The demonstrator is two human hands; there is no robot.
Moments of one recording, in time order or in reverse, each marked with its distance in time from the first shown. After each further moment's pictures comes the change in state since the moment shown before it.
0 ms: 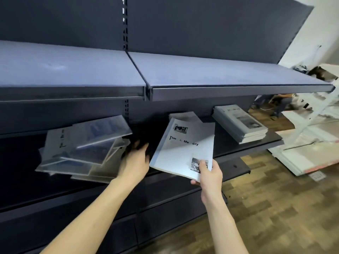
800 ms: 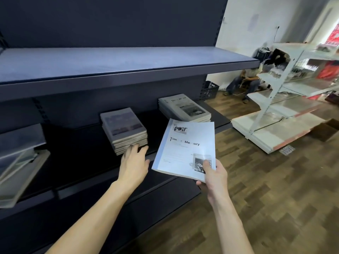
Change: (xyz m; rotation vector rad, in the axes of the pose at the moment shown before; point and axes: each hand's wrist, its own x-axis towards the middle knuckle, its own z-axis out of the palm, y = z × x) left_hand 0.007 0.224 0.148 0.166 -0.018 0.188; right_hand 0.117 -0.019 -0.249 0.075 0.098 0.038
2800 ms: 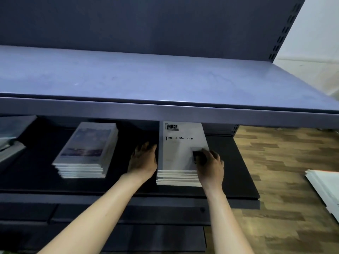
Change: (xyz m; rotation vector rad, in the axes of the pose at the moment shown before) left_hand 0.274 0.149 0.099 0.040 -0.022 -0.550; right_hand 0.425 -0.054 0.055 -0.930 -0.461 -0.582
